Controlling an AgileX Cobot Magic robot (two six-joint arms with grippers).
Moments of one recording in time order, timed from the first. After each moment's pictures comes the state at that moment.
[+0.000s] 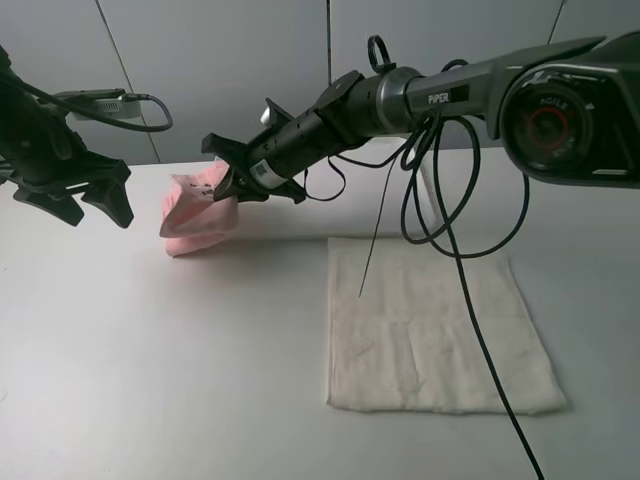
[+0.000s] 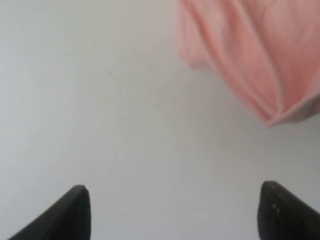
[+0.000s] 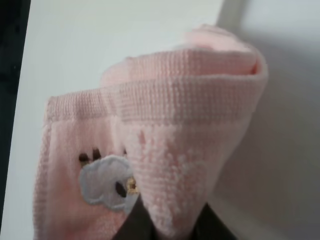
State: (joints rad) left arm -0.07 1.79 -1.23 -0.12 0.95 0.16; right arm 0.56 2.47 -1.88 1.11 0.70 -0.34
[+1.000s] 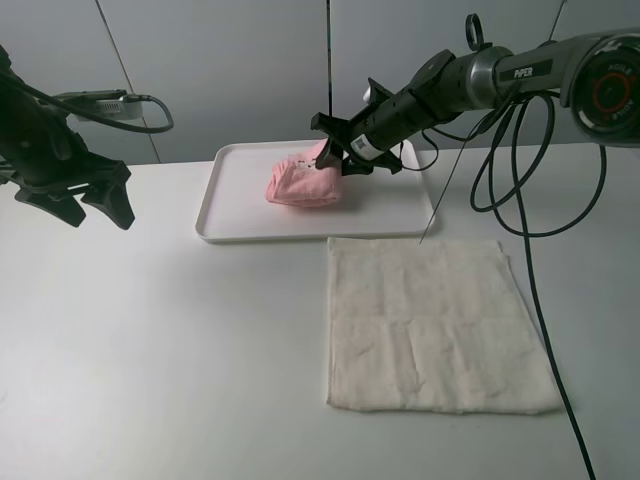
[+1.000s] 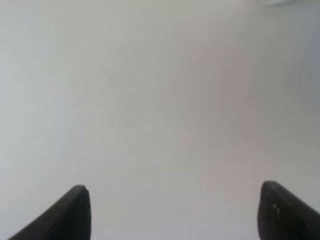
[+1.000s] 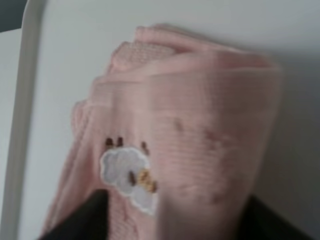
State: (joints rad) left arm -0.07 1.79 -1.23 -0.13 0.96 0.19; right arm 0.31 2.47 -1.88 0.88 0.66 -0.28
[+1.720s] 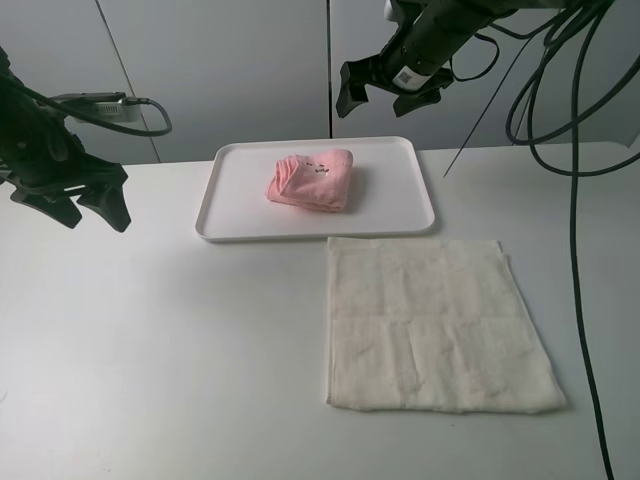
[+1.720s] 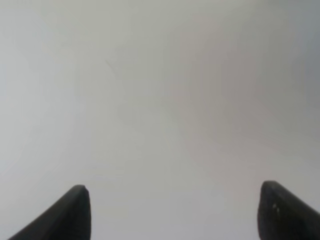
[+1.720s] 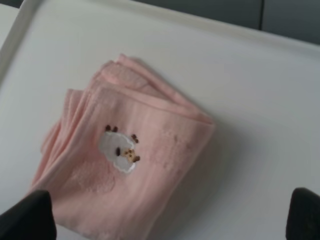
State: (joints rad) left arm -0.07 1.79 -1.23 -0.12 0.97 0.19; right arm 0.30 2.21 -1.88 0.36 0.80 -0.21
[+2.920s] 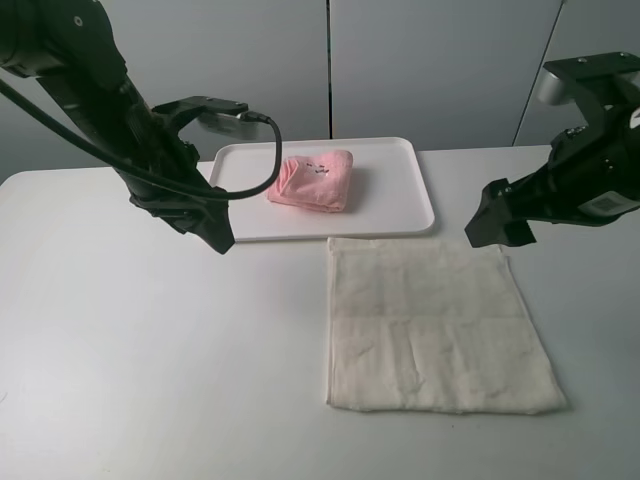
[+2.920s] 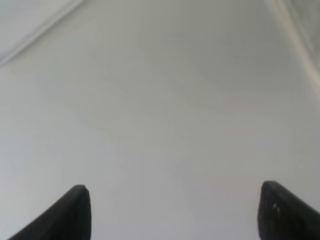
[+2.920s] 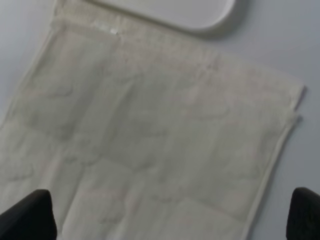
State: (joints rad) left arm -0.43 1.79 -1.23 -0.23 0.91 0.35; right arm 0.30 1.24 -0.71 0.17 0.66 -0.17
